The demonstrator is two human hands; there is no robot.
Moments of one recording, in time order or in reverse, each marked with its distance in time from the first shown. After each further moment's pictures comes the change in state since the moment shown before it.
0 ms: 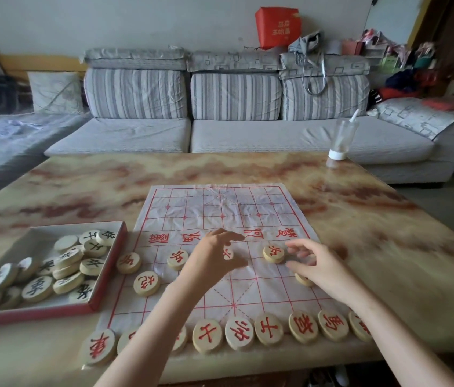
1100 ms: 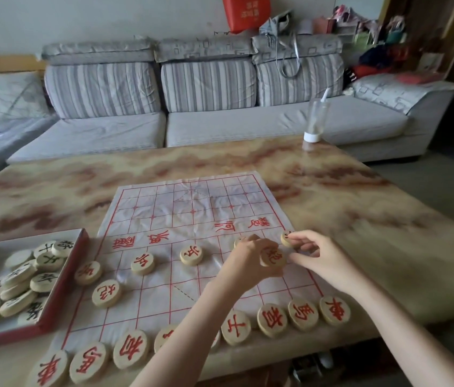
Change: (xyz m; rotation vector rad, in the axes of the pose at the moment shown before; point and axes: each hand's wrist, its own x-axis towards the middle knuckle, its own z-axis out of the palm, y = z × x) left_hand 0.036 0.050 0.106 -0.077 -0.230 0.054; right_hand -0.004 0.057 -0.037 0.074 0.048 0.069
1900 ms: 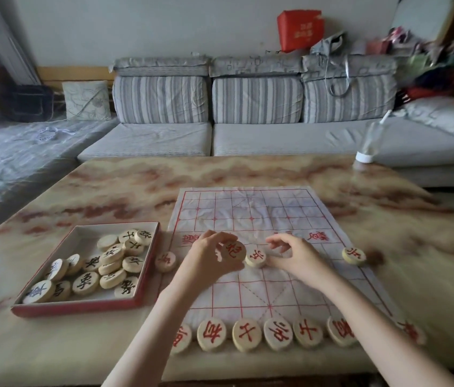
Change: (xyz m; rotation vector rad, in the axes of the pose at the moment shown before) left_hand -0.101 -0.074 -0.142 0.023 0.288 -0.172; right_hand 0.019 -0.107 0.111 -0.104 -0.177 -0.127
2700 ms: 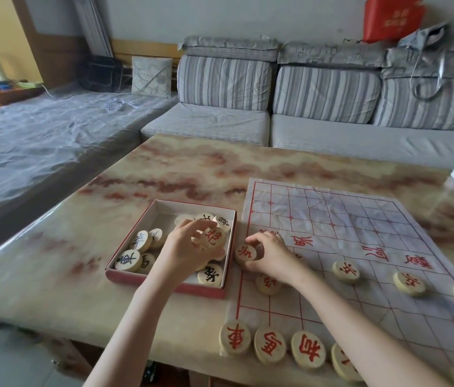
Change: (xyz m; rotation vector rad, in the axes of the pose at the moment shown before) left_hand -0.051 -0.118 -0.118 -0.128 0.296 -0.242; right_hand 0.077 -0.093 0.165 -0.224 -0.267 -0.102
